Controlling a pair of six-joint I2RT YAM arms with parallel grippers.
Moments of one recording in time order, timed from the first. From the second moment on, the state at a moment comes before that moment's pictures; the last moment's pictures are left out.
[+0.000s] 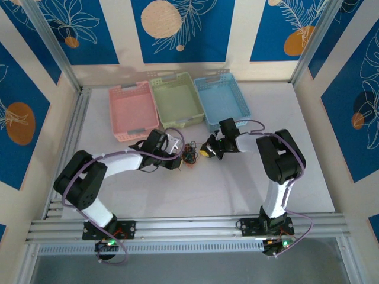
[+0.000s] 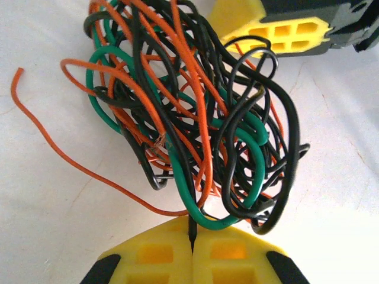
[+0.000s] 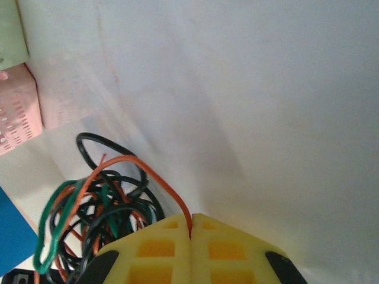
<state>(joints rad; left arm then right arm) -0.60 1.61 0.79 -0.11 0.44 -0.26 0.36 1.85 0.90 -0.07 -0.64 1.04</state>
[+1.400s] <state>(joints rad) -0.53 0.55 0.89 -0.87 -0.18 -0.49 0.03 1.35 0.35 0.24 -0.57 1.27</state>
